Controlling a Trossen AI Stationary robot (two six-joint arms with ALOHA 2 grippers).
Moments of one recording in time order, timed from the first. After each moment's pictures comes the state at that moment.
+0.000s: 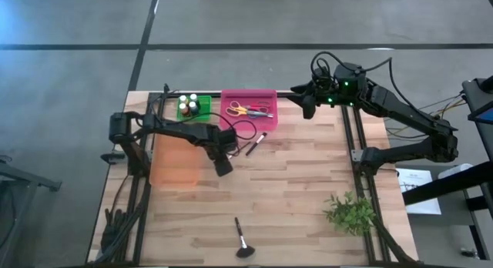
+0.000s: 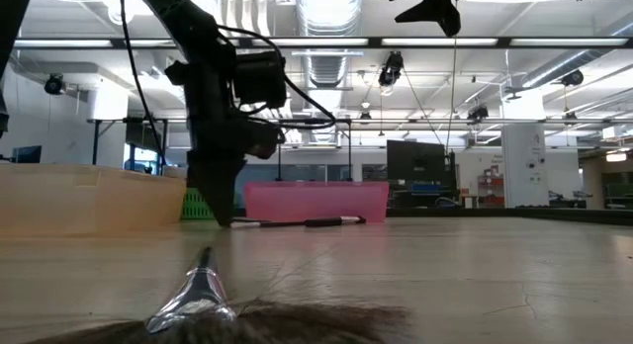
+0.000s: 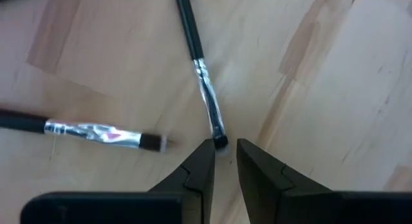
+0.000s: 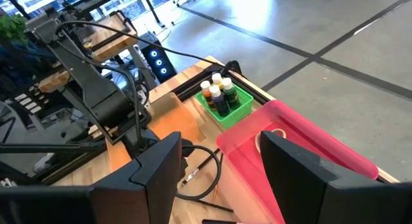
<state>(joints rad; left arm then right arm) 0.19 1.78 0.99 -0.59 0.15 -0.27 -0.45 1.11 1.23 -0.45 -0.13 0.37</state>
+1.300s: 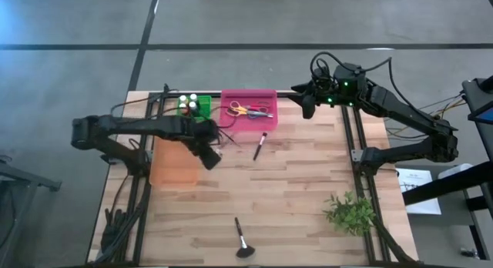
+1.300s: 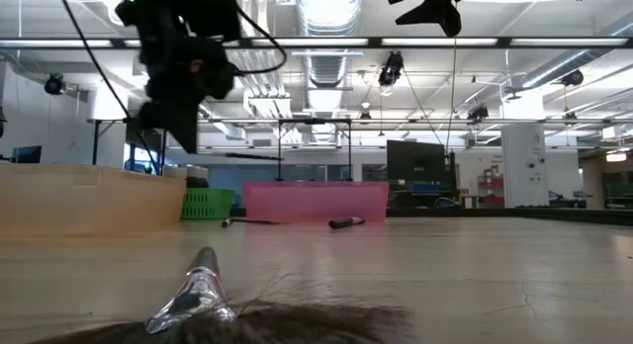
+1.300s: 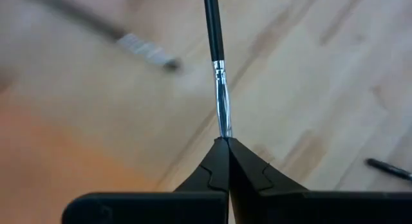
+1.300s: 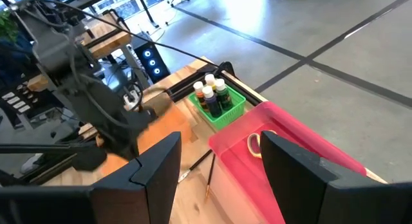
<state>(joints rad) 0.19 1.40 0.95 -0.80 0.14 -0.55 -0.45 1.11 1.22 -0.45 -0.10 0.34</state>
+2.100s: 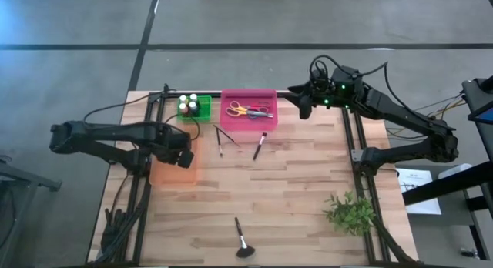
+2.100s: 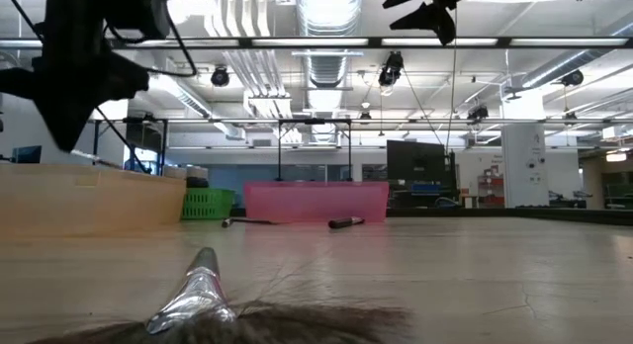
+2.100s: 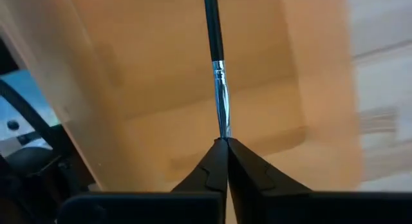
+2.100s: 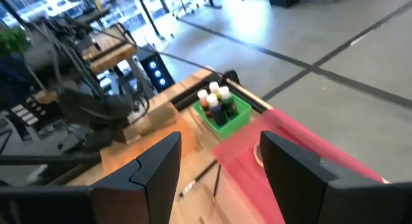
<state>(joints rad) 0.09 1.09 0.81 -1.27 0.00 -1.21 -0.45 1.11 1.14 -0.31 -0.11 0.37</state>
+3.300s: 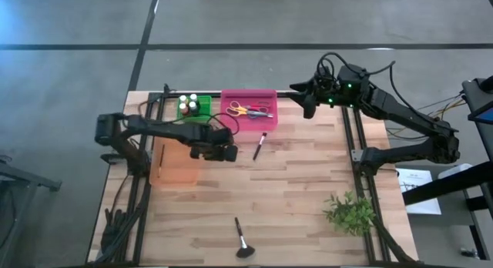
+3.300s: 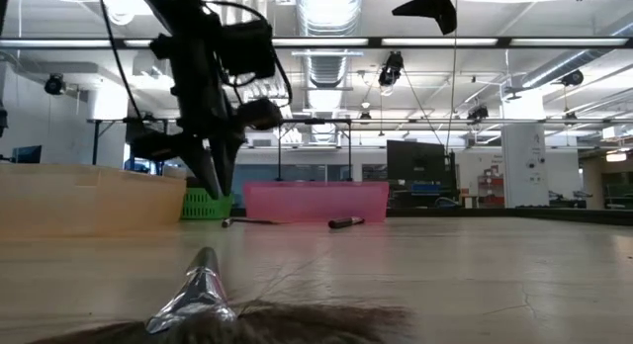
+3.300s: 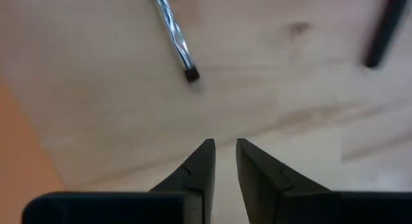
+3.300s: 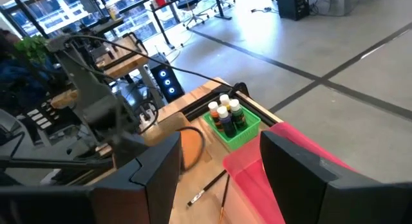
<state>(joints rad) 0.16 1.64 0.98 -0.65 0.06 -1.26 -0.45 1.09 1.17 -0.31 -0.13 0.37</state>
